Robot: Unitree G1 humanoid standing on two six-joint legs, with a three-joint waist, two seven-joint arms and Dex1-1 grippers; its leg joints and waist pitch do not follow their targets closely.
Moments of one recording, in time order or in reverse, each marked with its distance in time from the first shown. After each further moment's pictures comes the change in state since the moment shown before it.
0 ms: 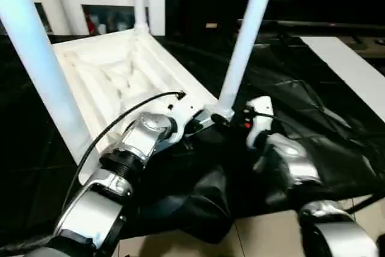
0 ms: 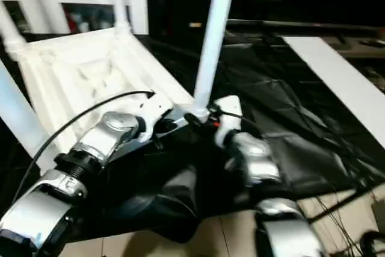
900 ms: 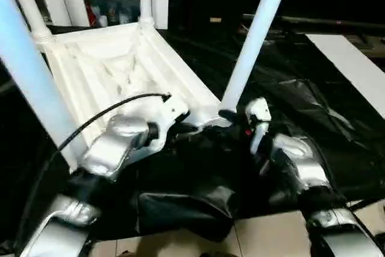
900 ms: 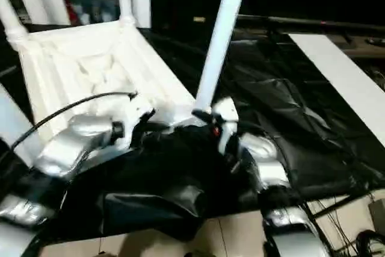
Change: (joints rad) left arm 0.226 0.210 0.025 -0.542 -0.180 0.251 -0.317; right arm 0.006 0.020 0.050 -0.114 0.016 0.042 0.141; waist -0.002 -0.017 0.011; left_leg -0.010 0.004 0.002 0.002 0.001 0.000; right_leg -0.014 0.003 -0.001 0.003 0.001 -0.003
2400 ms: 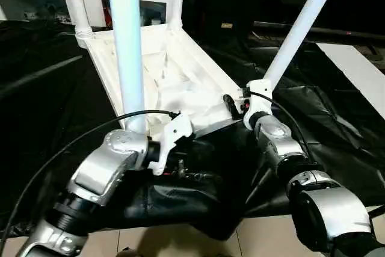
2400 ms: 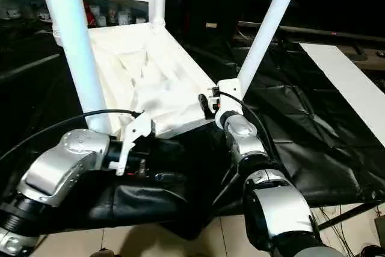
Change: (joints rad) left arm 0.134 0.067 -0.041 -0.241 -0.187 0.028 -0.152; right arm -0.292 0.069 -0.079 0.483 -0.155 -0.136 -0.774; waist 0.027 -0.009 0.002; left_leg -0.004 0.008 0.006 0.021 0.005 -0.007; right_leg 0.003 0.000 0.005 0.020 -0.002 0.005
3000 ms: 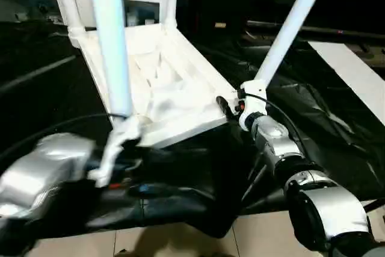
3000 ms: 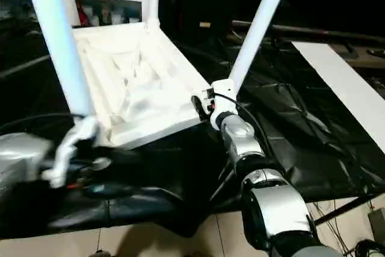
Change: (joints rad) left arm 0.223 0.342 0.251 -0.215 -0.203 0.169 -0.152; right arm 0.021 0.002 0.009 -0.018 -0.005 -0.024 0.197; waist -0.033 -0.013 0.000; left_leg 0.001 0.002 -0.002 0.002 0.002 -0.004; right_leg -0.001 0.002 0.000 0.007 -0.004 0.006
